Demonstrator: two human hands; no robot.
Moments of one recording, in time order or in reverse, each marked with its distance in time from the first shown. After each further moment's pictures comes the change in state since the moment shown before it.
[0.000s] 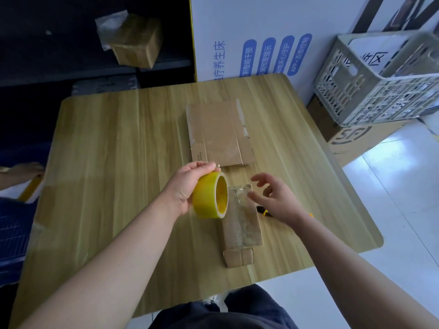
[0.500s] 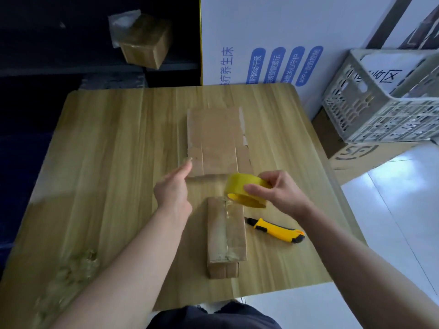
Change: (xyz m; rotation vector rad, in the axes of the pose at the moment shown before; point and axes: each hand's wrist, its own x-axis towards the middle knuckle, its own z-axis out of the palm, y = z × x) left_hand 0.003 0.001 0.040 -0.400 0.649 0.053; right_hand 0.032 -0.029 -0.057 0.199 -0.249 -0.023
